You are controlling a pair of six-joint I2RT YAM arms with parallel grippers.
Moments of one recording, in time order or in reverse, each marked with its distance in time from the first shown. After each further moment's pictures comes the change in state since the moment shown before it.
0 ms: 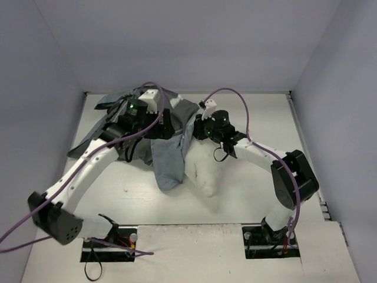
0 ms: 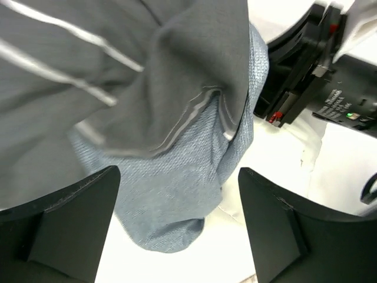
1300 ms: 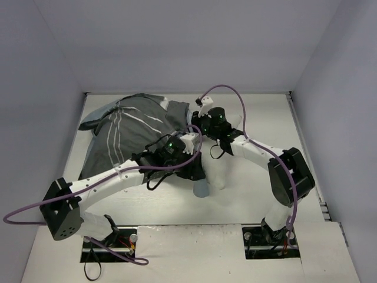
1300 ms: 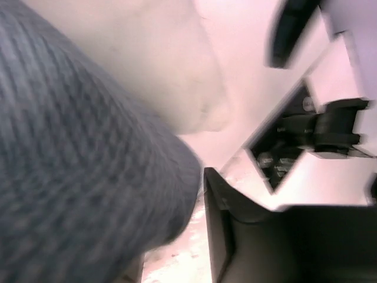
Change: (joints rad) left arm -0.372 0.002 -0.358 0.368 0.163 -0.212; right arm -0.002 0.049 0.086 -0.026 0.025 -0.013
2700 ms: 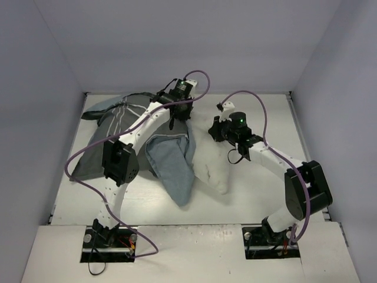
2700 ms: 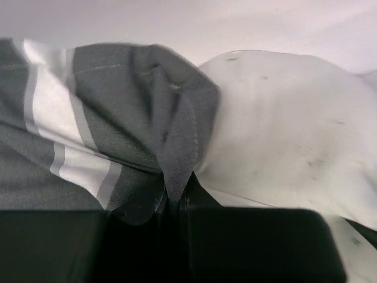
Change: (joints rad) left arm 0.321 0.788 1.104 -0.530 -0.390 0.380; right arm -0.136 -0.184 -0.185 -0.093 0.011 -0.059
